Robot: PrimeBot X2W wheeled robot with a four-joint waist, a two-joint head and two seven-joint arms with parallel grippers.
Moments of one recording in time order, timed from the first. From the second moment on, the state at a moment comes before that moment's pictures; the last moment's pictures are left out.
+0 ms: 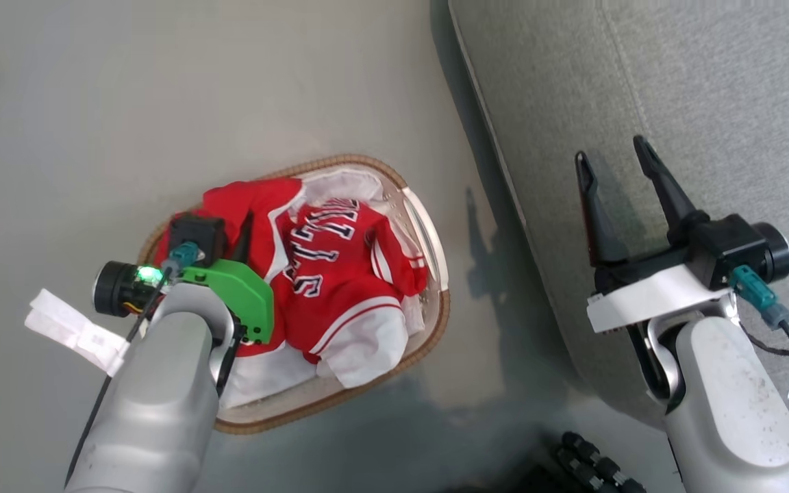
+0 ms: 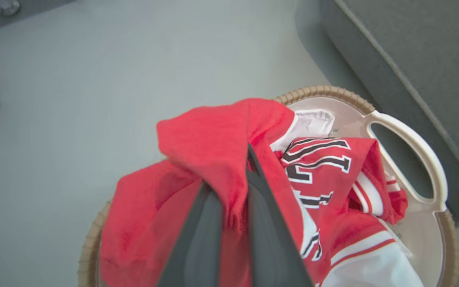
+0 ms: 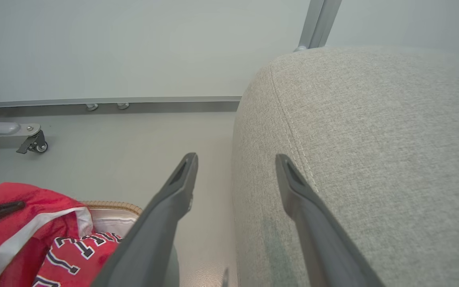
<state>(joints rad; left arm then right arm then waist) -0.73 0.08 -0.38 1.05 -0.24 -0.13 -0.26 -0.38 -0.05 0.08 0.16 0.09 0.13 -0.26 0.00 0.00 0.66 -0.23</state>
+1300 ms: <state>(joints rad) -0.79 0.27 -0.66 0.50 -0.30 -0.13 -0.19 -0.20 -0.05 0.11 0.23 0.01 0.13 -0.26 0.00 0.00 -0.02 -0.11</state>
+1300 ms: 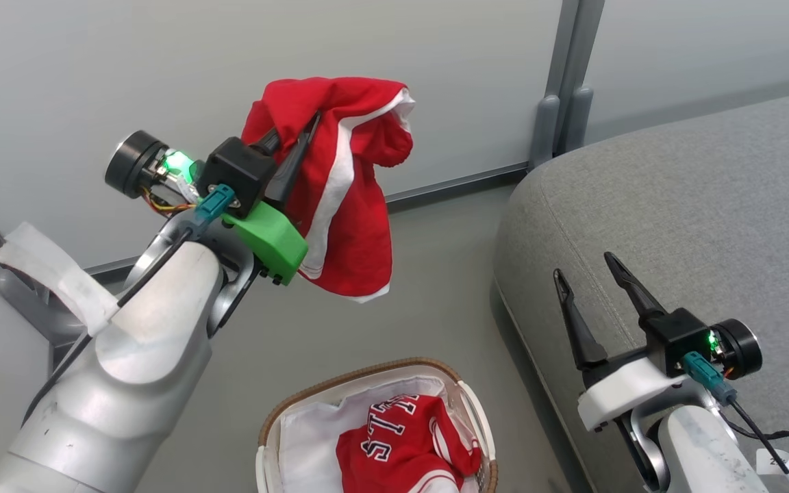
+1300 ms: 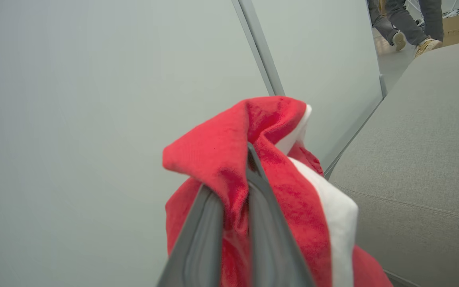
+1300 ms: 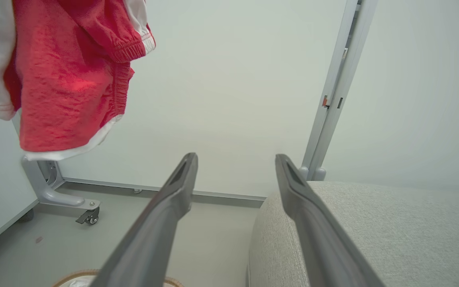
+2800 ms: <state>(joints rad) -0.83 0.20 -0.83 0.40 -0.45 -0.12 -0.16 -0.42 -0.05 0.38 0.29 0.04 0.13 -0.26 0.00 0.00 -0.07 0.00</state>
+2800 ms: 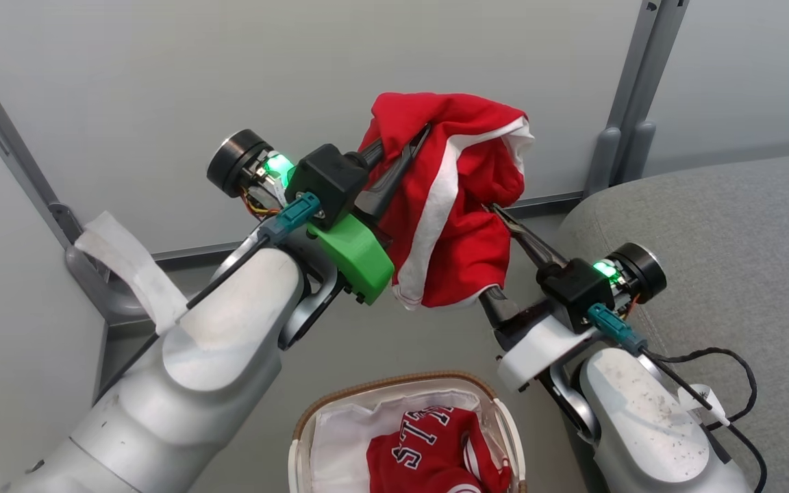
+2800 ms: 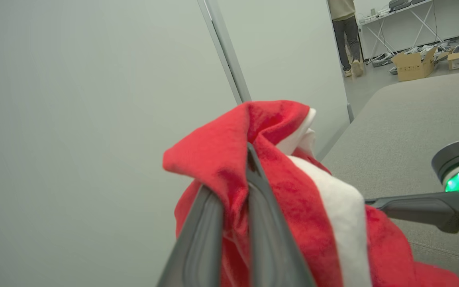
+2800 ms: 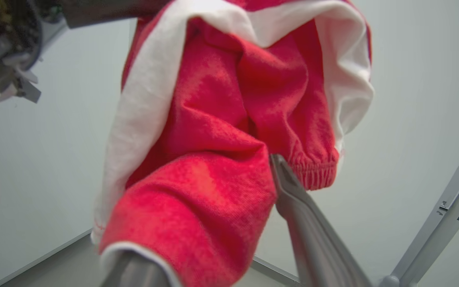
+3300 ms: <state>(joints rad) -0.72 0.20 -0.79 0.43 -0.52 -0.08 -0.23 -0.42 -0.05 0.35 0.30 0.05 0.13 -0.26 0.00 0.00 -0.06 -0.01</state>
